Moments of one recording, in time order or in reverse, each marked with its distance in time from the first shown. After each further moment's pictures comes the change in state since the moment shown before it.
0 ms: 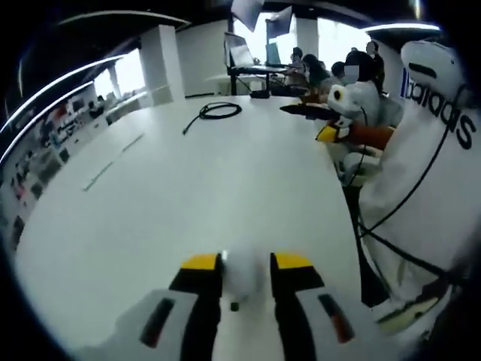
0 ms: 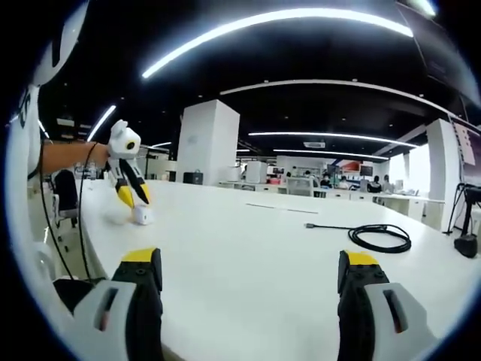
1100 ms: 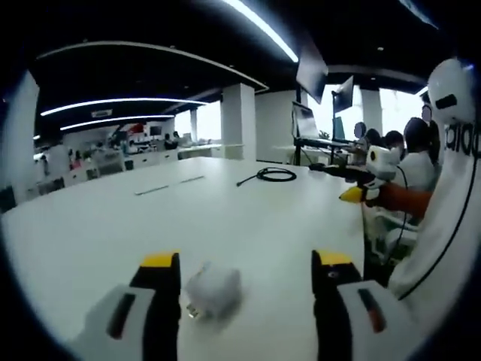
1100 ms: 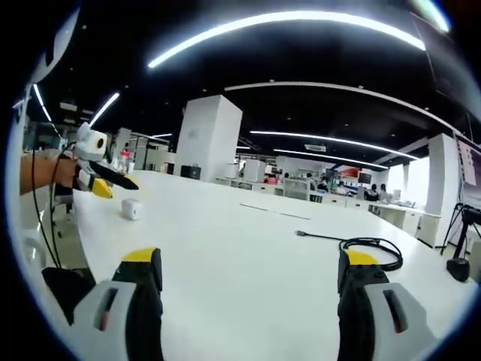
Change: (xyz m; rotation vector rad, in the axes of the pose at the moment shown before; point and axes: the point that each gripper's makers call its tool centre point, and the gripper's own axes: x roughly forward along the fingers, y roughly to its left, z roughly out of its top) left arm -0.008 -0.013 0.011 -0.261 -0.405 0.363; right arm 0.009 -0.019 0.008 -0.076 0.015 -0.015
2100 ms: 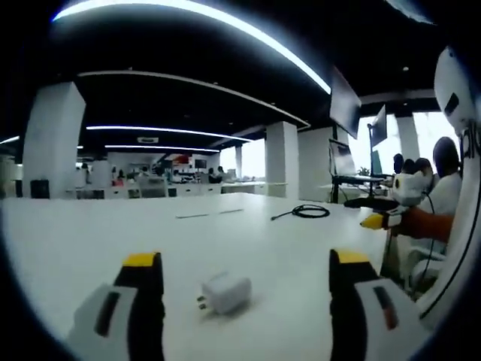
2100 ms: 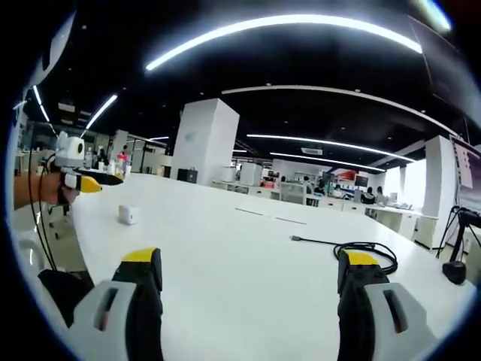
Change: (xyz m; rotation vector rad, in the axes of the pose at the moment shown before) left arm -0.036 0.003 0.024 -0.041 -0.296 0.254; right arm -0.005 -0.006 0.008 -0.006 -0.016 -0.016
